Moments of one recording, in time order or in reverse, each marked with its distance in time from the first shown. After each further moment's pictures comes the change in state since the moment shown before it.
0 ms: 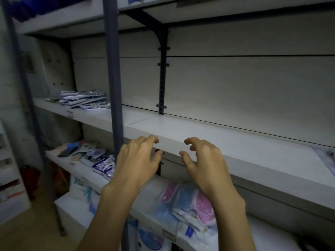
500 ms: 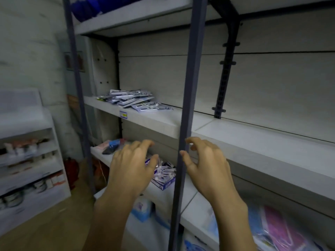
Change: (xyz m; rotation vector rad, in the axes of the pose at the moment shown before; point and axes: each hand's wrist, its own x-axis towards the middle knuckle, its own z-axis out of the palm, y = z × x) left_hand 0.004 -0.229 -0.065 0.066 0.086 -0.162; right_hand 0.061 -0.179 0.142 0.098 -0.026 -0.087
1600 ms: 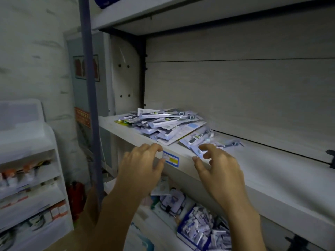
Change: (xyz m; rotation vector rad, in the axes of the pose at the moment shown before) left_hand 0.291 -0.288 0.089 0.029 -0.088 0.031; right_hand 0.290 -0.079 0.277 -0.014 0.004 0.104
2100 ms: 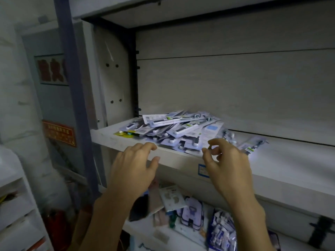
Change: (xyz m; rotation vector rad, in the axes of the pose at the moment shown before) left_hand 0.085 -0.152 0.001 -0.120 -0.025 0.147; right_hand 0.057 -0.081 0.108 -0.010 0.285 0.222
